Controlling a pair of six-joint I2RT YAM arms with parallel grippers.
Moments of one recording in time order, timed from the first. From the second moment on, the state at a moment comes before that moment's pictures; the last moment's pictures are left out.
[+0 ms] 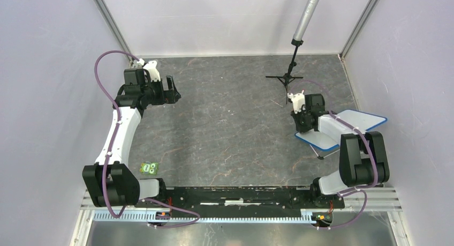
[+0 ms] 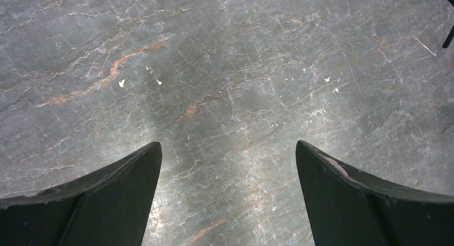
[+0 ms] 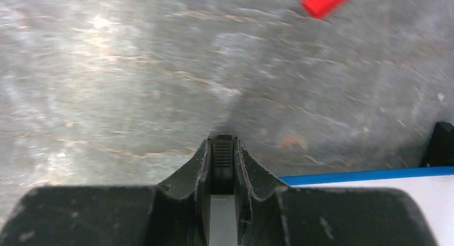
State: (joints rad) left arm 0.05 1.28 1.13 -0.54 0.32 -0.06; right arm 0.08 1.49 0.73 -0.28 -0.10 -0.35
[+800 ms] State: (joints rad) left arm 0.05 1.31 1.14 -0.55 0.24 -0.08; right arm 0.85 1.62 0.89 -0.44 -0.12 -0.62
